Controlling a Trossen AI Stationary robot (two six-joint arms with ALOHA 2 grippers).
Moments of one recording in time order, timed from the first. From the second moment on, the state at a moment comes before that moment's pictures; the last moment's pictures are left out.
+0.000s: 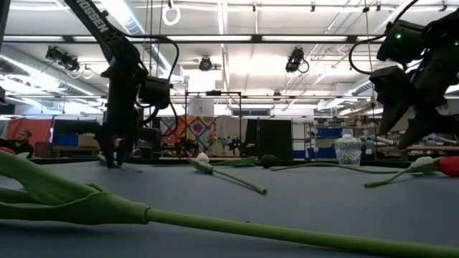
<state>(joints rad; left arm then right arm) 0.64 1.60 0.81 -0.74 -0.18 -1.02 -0.47 0.63 0.36 -0.71 -0.23 0.96</state>
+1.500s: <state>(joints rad) 0.31 1.31 0.89 0.28 0.12 -0.08 -0.07 0.64 0.40 -0.25 0.02 1.15</state>
